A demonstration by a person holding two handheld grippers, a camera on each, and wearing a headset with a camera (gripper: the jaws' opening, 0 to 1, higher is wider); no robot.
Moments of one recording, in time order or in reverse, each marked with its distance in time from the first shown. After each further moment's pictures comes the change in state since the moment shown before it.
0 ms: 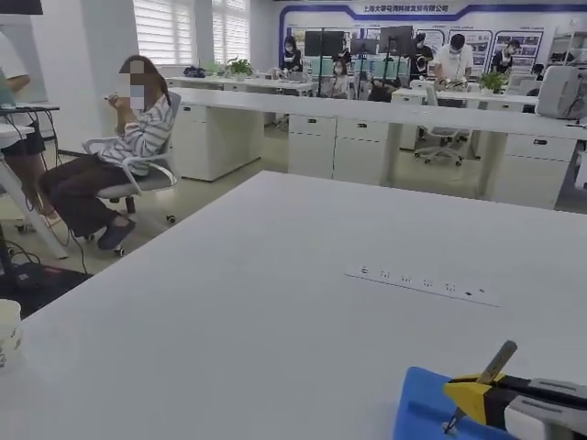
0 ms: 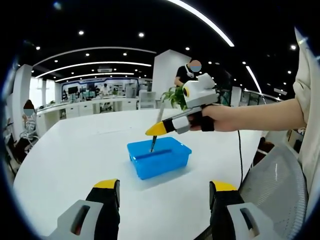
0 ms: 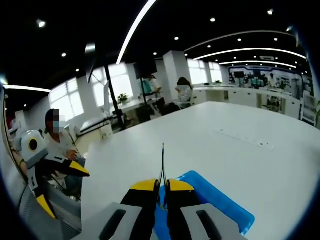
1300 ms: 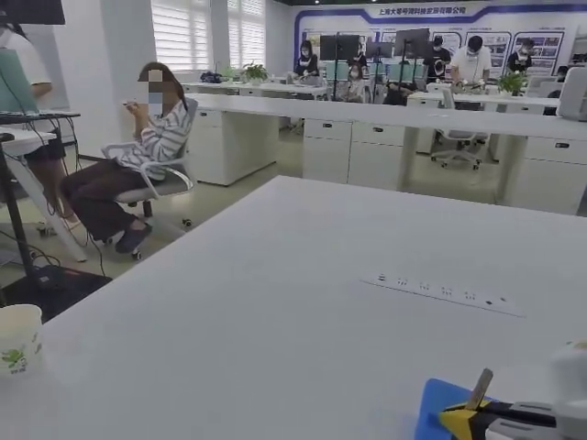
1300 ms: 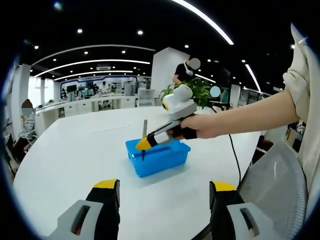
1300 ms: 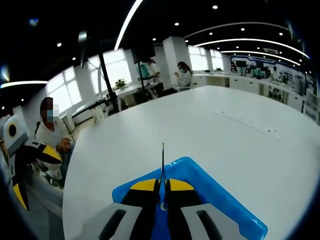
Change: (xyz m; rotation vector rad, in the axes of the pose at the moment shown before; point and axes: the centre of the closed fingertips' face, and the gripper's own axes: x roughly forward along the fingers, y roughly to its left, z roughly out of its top) left arm 0.003 -0.001 -0.004 0.001 0.022 -0.010; right arm 0.043 -0.032 -0.042 -0.005 0.131 -0.001
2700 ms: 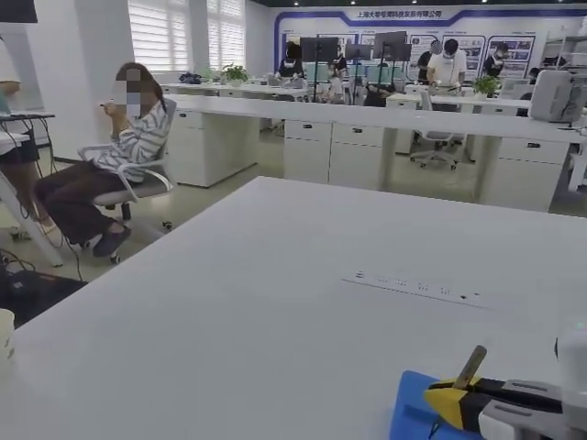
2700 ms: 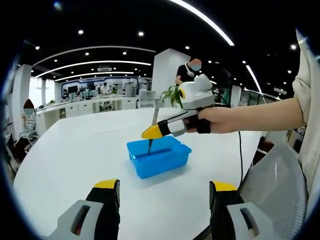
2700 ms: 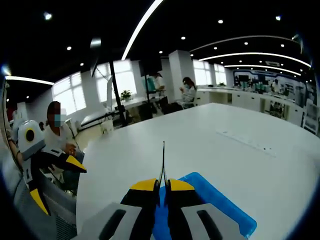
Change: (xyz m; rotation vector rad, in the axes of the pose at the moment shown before) left arm -0.002 0.001 0.004 -0.007 -0.017 0.009; right arm -0.045 0.033 0.032 -0.053 -0.126 0.008
